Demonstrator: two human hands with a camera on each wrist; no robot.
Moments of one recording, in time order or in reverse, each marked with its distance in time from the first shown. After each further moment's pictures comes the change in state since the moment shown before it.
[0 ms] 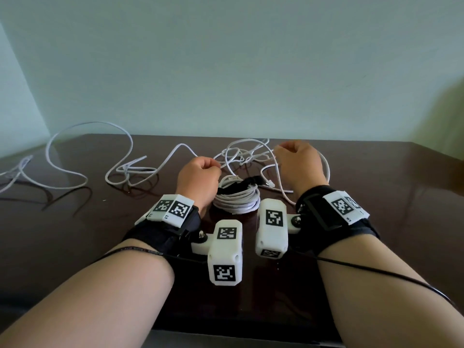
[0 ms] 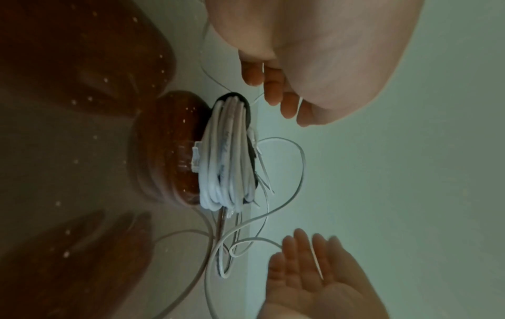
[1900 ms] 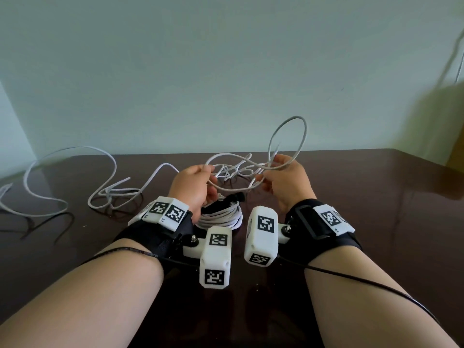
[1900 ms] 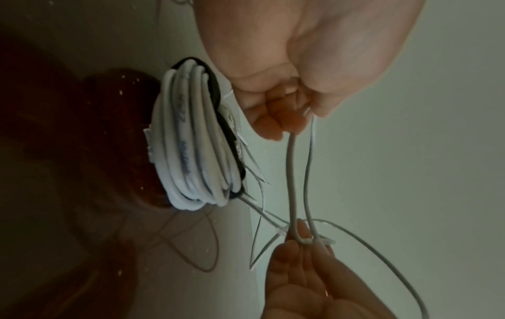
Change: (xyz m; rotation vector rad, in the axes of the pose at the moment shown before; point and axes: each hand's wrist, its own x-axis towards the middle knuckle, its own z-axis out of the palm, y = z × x) left_hand 0.017 0.023 0.027 -0.410 -0.098 -0.137; right_hand 0.014 0.013 -0.009 0.390 -0.053 0.136
